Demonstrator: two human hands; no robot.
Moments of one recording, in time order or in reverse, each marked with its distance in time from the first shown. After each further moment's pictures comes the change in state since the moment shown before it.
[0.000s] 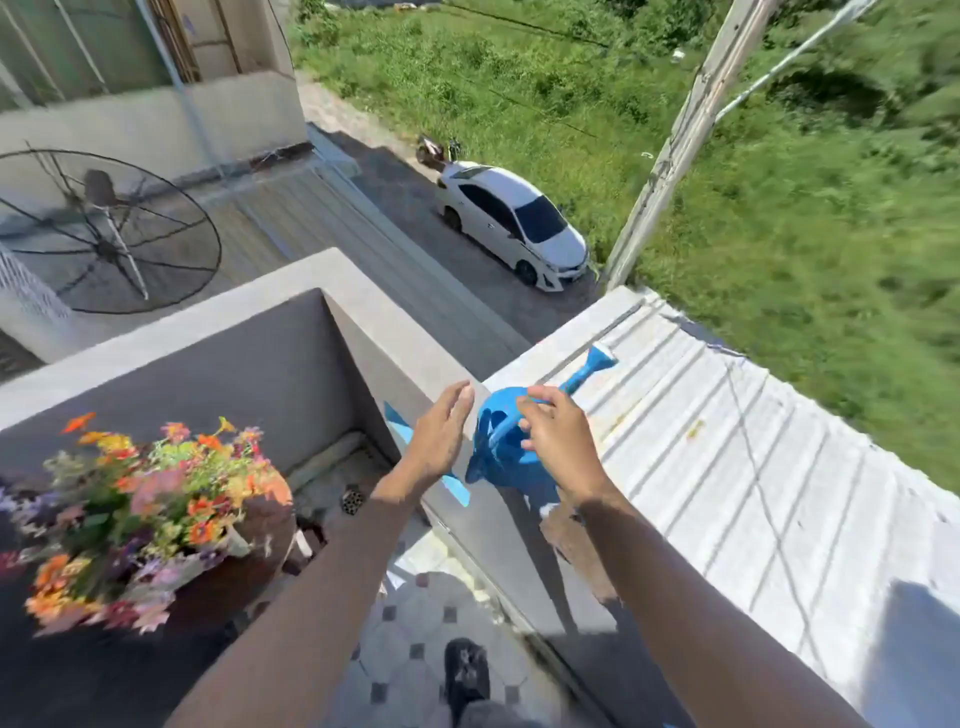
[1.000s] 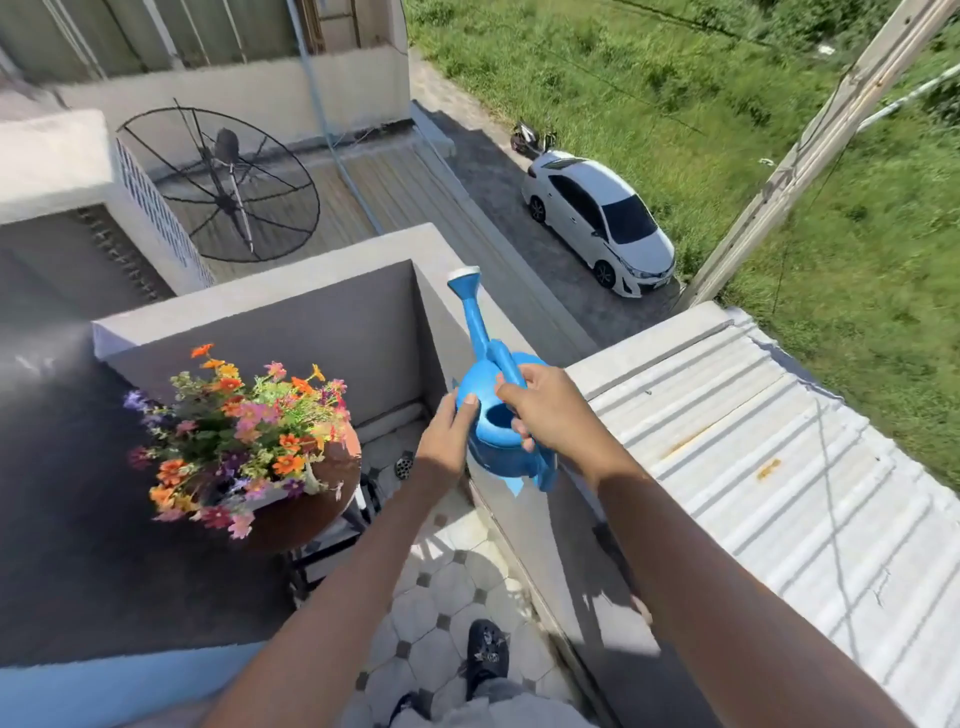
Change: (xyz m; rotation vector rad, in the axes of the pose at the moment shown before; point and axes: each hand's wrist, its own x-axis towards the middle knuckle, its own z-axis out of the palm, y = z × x) left_hand -0.050 -0.036 -0.044 -0.299 0.260 -0.092; right_hand -0.019 -0.053 0.066 -0.292 -0.421 -0.114
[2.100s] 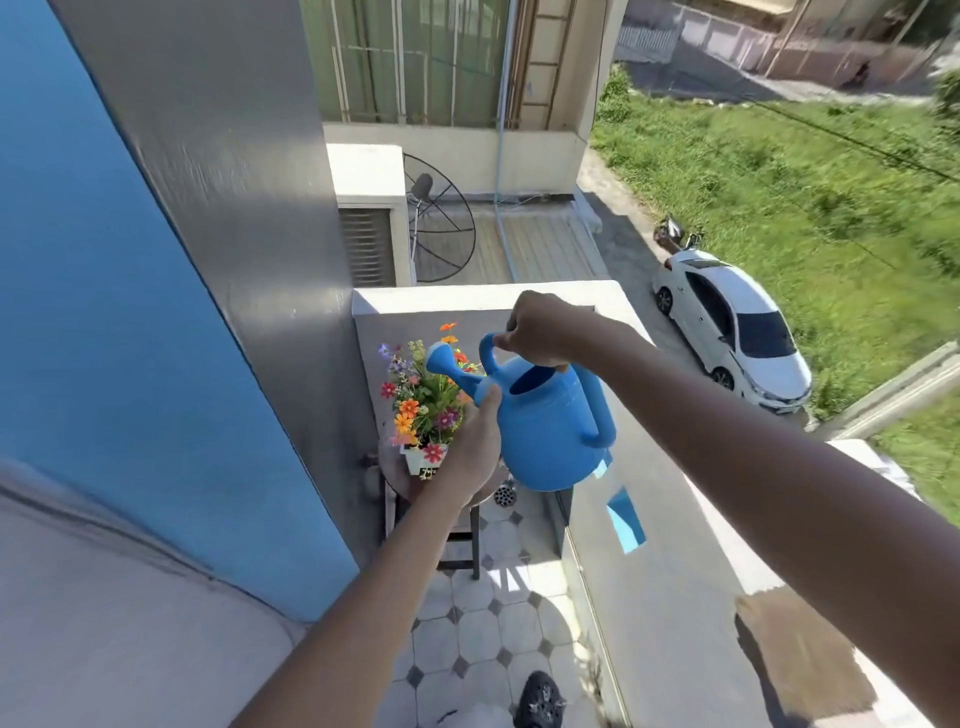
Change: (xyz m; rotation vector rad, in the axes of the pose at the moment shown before) left_hand -0.136 0.047 -0.197 -0.266 0.211 -0.095; right_hand -0.060 -0.200 0.198 -0.998 -0.301 -0.411
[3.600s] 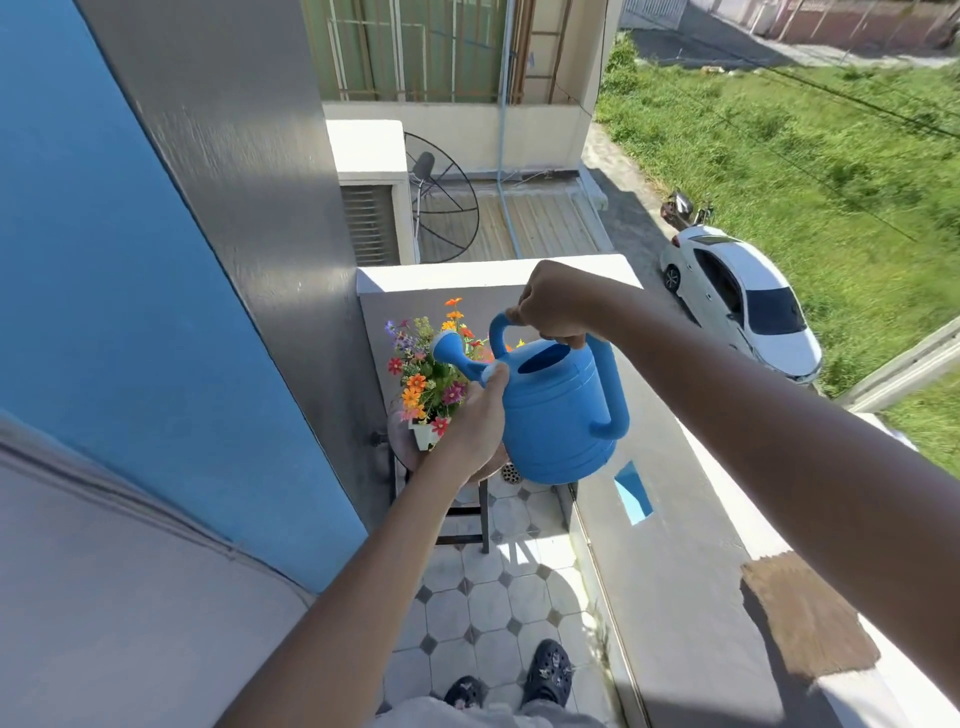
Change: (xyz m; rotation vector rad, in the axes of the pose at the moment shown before) left_hand -0.037 0.020 -0.002 0.160 -0.031 -0.032; right_hand -0.025 -0.003 -0.009 0.066 -0.060 0.020
